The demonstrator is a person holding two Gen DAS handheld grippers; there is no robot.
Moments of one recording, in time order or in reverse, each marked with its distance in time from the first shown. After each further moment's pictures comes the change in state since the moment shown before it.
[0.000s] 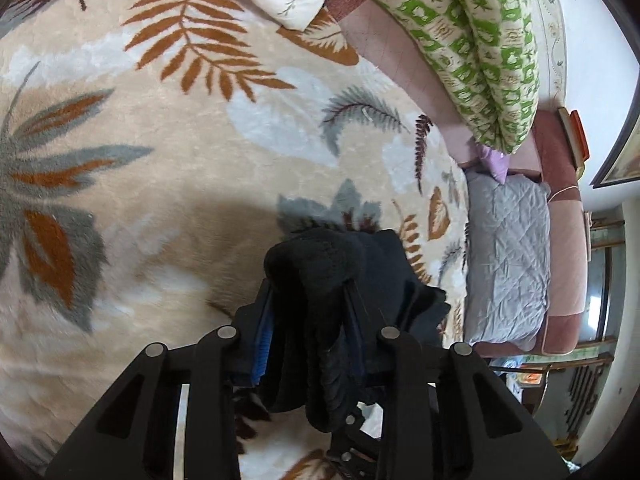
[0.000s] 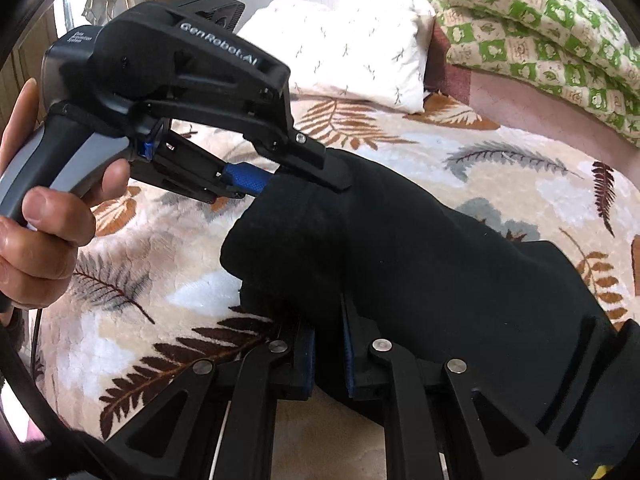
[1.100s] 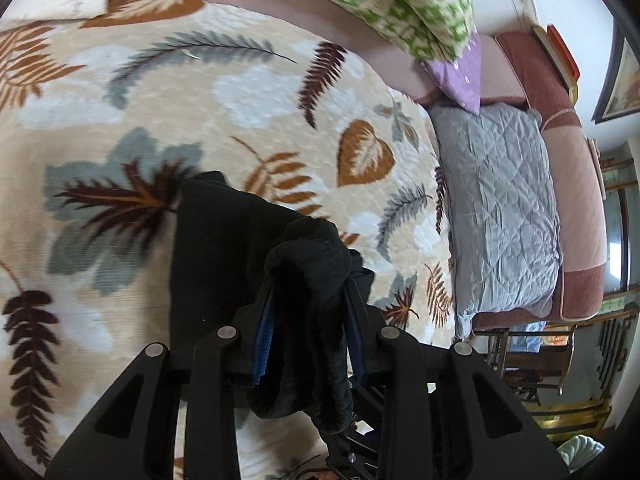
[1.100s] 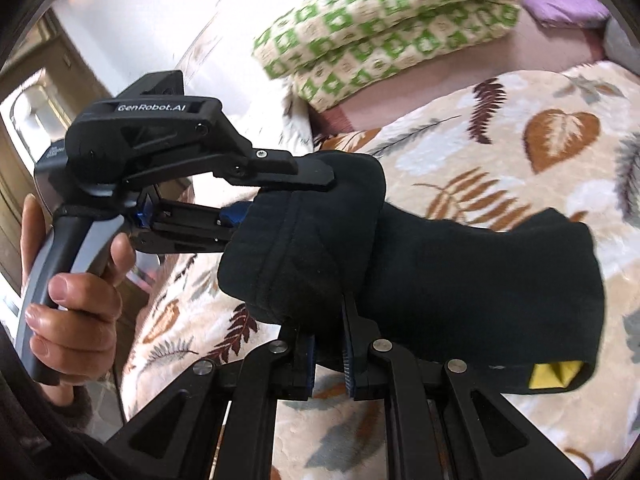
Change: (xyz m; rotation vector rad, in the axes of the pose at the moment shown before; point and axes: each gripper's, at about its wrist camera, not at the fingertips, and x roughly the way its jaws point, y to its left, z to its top) left arm 0.087 -0.189 -0.049 0.162 0.075 0.060; right arm -0.126 -0.165 -0.080 0.510 -0.225 0.190
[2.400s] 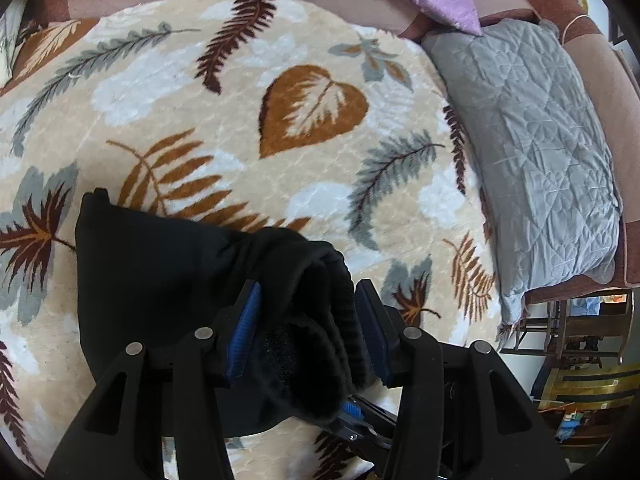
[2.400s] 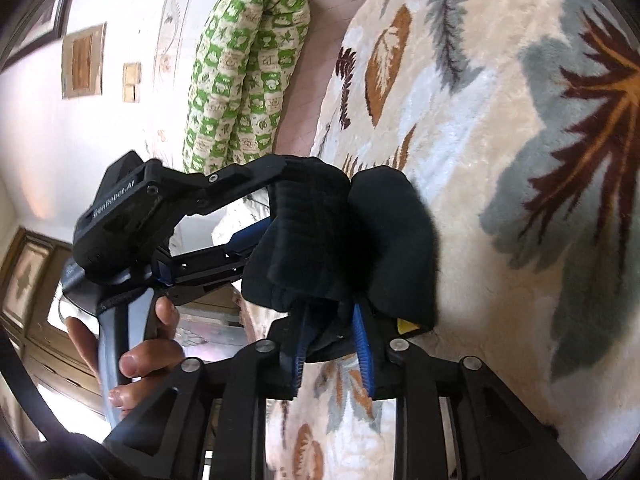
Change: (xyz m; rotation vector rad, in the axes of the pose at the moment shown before) left arm 0.103 -0.110 -0.003 0.174 0.062 0.189; right arm -0.068 -0.151 -0.032 0.630 -0.057 0.256
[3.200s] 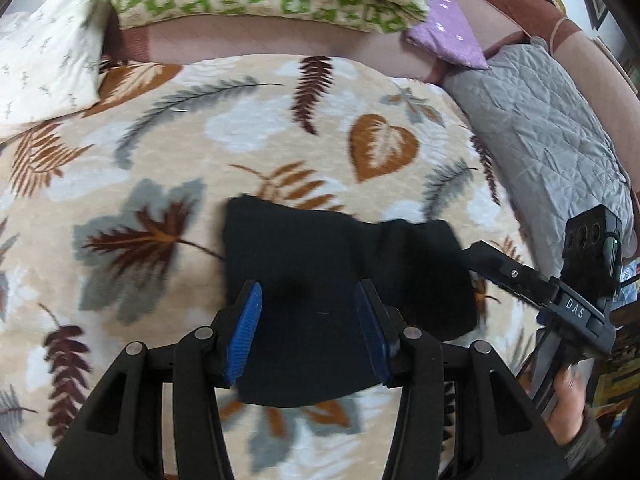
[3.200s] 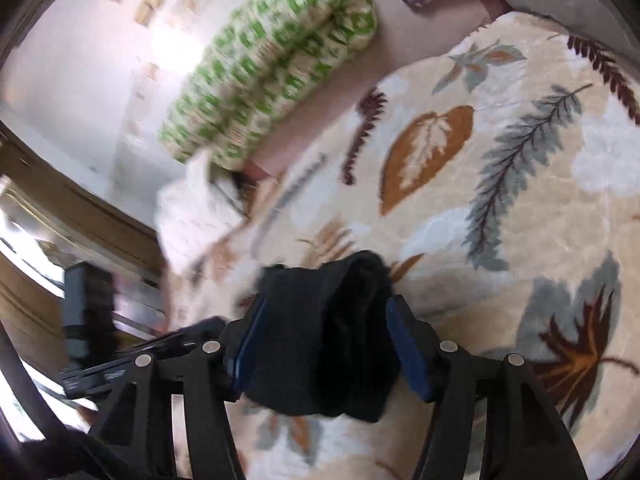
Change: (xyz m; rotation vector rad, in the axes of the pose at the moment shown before) left arm -0.059 0.082 -0.048 0.075 -0.228 0.134; right arm 0.026 0.082 0.070 -0.406 0.061 -0.356
